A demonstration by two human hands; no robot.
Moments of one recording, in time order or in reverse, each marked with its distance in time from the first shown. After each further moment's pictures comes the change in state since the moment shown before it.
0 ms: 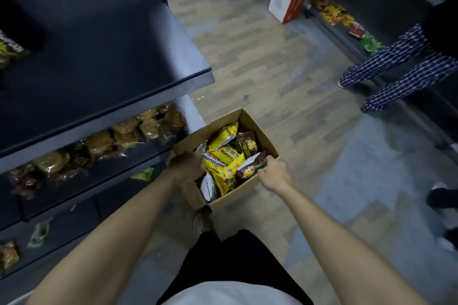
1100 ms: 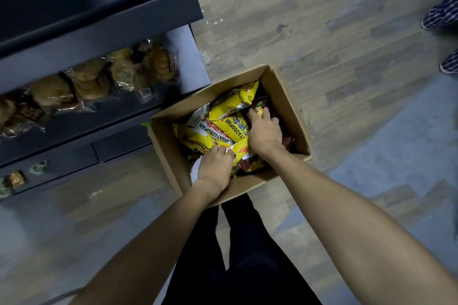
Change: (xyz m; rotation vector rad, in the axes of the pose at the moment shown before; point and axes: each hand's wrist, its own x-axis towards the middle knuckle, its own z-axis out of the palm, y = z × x) left_hand 0.118 0.055 0.133 0.180 -0.048 -0.119; right_hand 0.203 -0.014 0.105 -0.312 -0.167 -0.208
